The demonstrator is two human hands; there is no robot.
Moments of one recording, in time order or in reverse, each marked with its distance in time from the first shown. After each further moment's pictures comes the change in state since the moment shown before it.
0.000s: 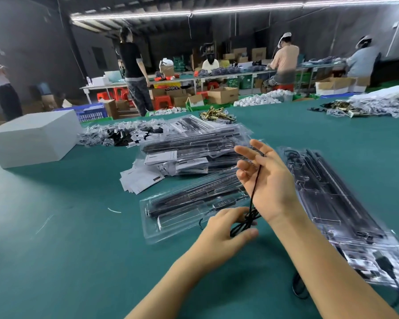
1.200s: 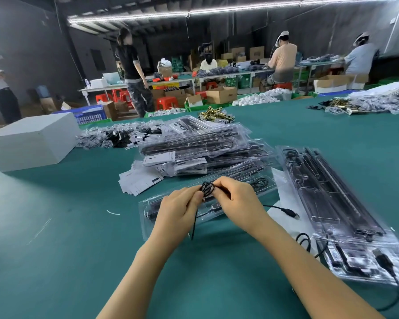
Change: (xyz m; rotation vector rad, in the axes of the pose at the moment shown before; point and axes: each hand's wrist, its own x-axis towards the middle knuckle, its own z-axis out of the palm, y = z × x) left_hand -0.001 -0.021 -0.060 0.289 0.390 -0.013; right_hand -0.009 0.046 -0.014 -1.461 -0.238 -0.252
